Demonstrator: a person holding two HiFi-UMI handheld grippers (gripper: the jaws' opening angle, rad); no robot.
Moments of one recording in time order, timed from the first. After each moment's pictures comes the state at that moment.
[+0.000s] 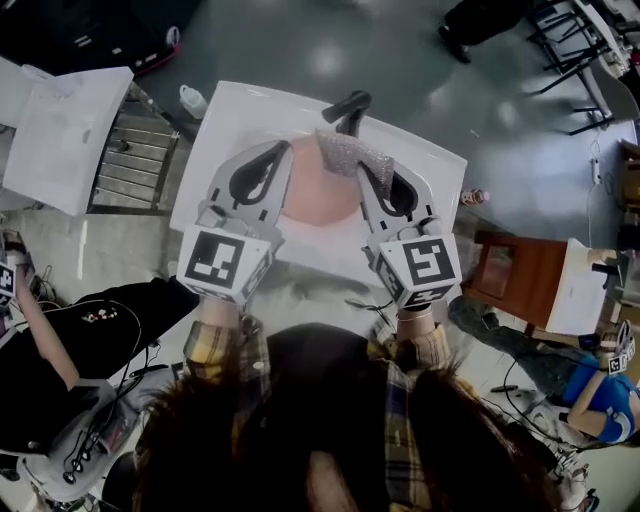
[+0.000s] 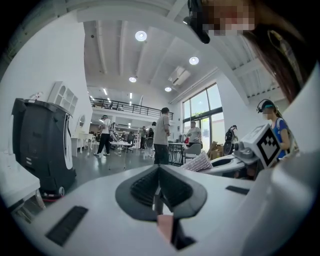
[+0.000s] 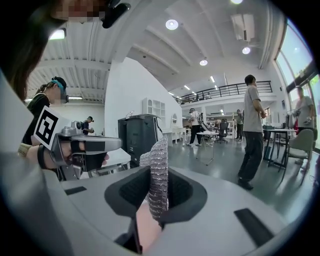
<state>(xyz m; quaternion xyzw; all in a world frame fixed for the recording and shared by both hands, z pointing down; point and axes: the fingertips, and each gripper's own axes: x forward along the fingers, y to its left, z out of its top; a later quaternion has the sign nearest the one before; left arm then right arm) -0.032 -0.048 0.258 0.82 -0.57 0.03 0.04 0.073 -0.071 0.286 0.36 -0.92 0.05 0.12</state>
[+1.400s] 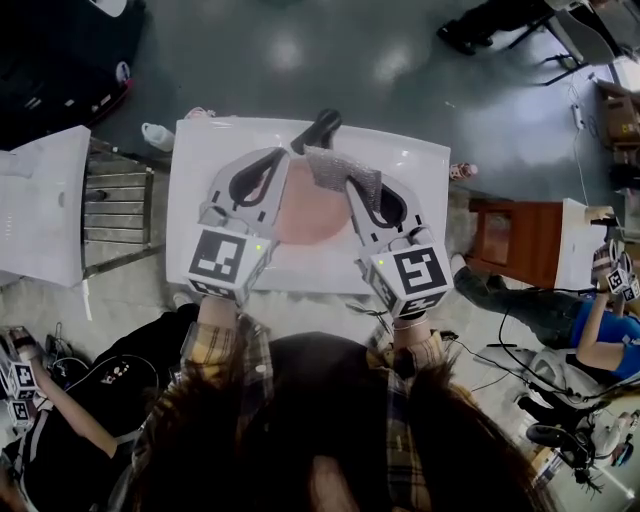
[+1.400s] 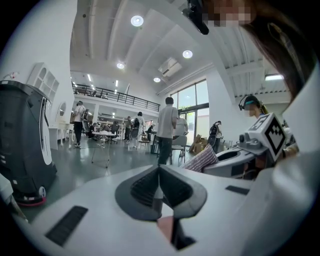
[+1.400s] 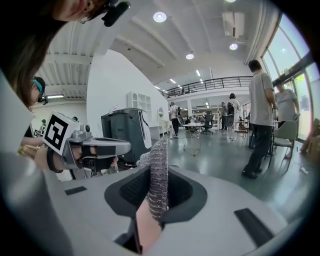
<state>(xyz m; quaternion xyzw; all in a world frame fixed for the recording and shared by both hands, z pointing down) -0.012 -0.134 0.300 0.87 -0.48 0.08 0.07 0.090 -0.117 0.313 0.43 -0.89 0.10 0.15</state>
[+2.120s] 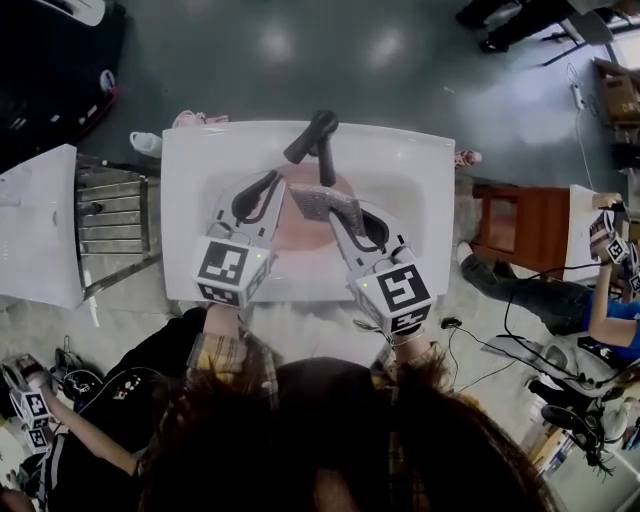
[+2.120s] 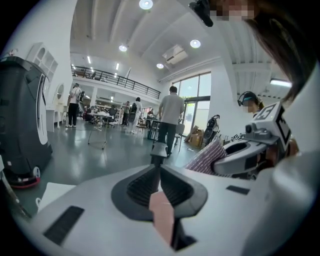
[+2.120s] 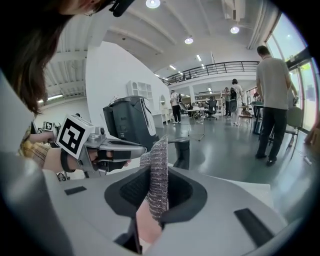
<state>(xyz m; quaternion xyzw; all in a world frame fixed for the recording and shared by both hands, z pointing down) -0.008 -0.136 0.393 0.87 -0.45 0.13 0.14 0.076 -0.095 0.380 0.39 -0.88 0.16 0.19</state>
